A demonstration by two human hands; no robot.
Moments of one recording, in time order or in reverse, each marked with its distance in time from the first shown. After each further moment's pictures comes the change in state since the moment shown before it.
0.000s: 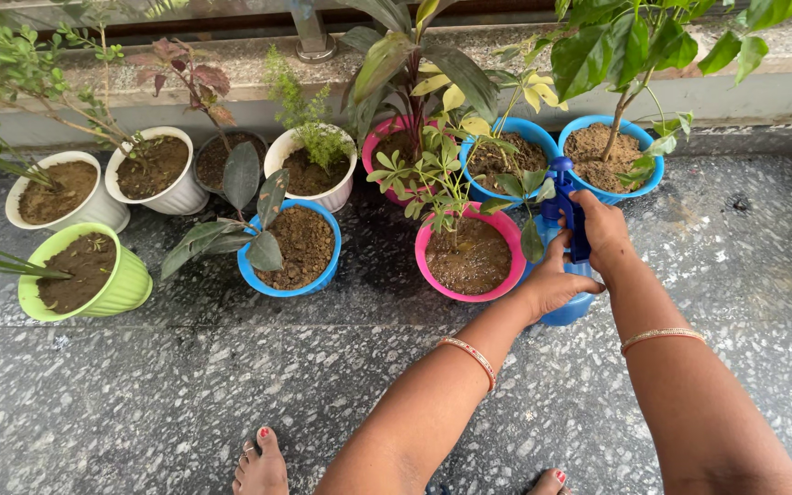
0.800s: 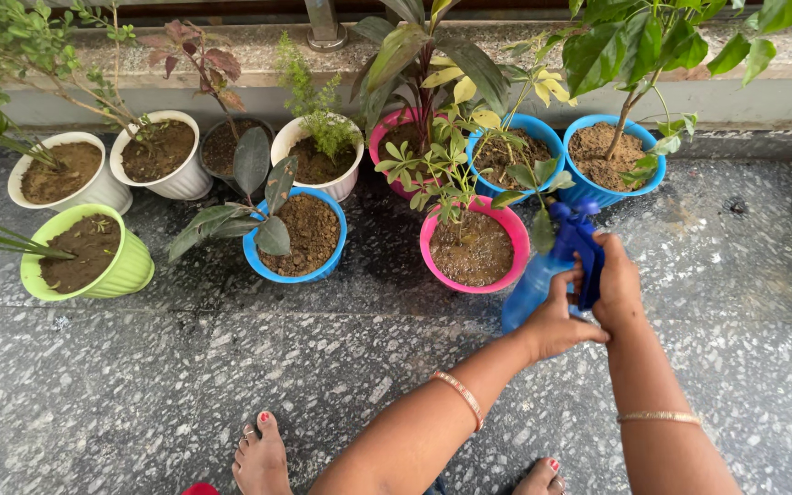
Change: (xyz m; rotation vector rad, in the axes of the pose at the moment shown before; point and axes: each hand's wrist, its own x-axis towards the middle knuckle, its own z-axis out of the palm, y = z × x) left_hand -0.061 -0.039 0.030 -0.030 -0.014 0.151; right_hand -0.085 0.037 -0.016 0.184 0.093 0.071
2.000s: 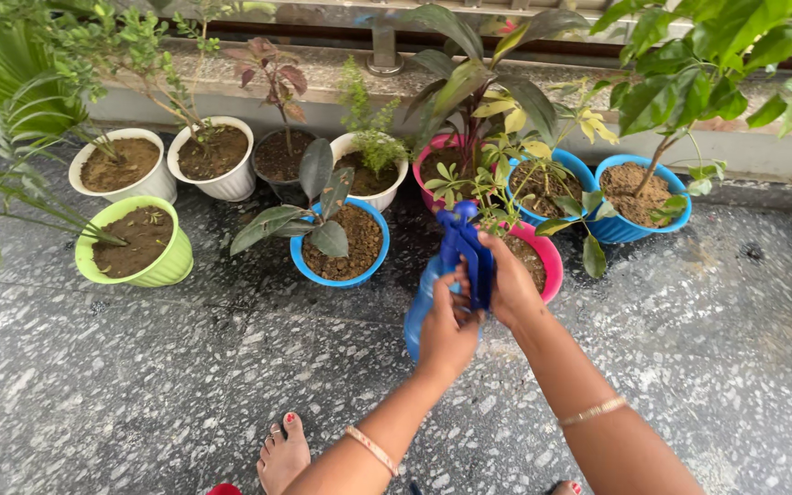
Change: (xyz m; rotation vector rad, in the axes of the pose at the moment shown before) left_hand -0.131 0.119 -0.156 0.296 0.642 0.077; right_hand -0.086 0.022 0.192 0.029 -0.545 0.154
